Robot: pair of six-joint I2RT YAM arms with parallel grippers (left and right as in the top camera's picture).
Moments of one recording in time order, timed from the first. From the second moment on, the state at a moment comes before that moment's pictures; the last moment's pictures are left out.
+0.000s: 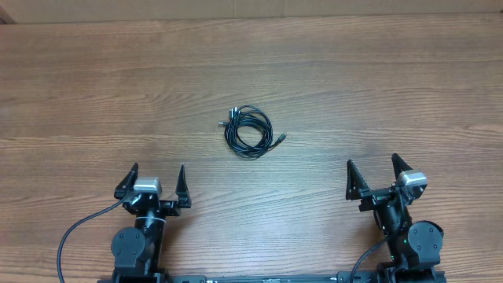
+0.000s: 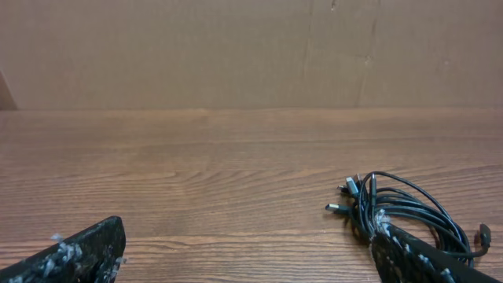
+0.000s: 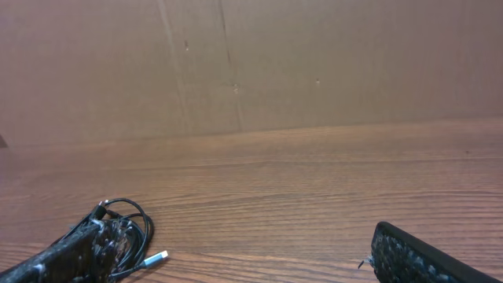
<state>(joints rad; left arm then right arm) -0.04 0.01 0.01 -0.08 0.02 -0.02 0.07 0.01 0.02 -0.03 -0.12 0.15</state>
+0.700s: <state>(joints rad) -0.04 0.01 0.04 -0.15 0.02 -0.11 0.07 0.01 0.02 -0.08 -0.08 0.15</state>
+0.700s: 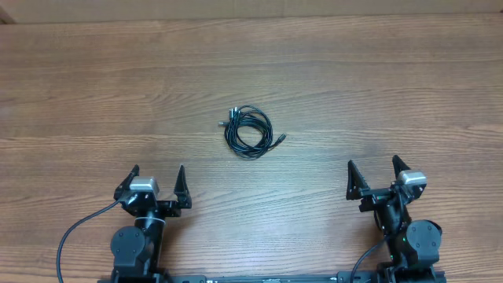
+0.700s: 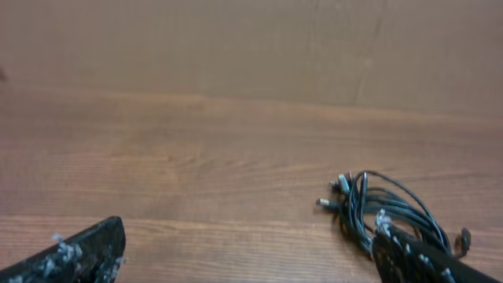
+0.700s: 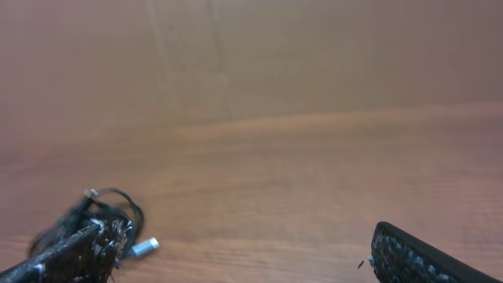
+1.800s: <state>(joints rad) -0.04 1.06 1.02 -0.95 0.08 -0.16 0.07 0.90 0.86 -0.73 -0.05 0.22</state>
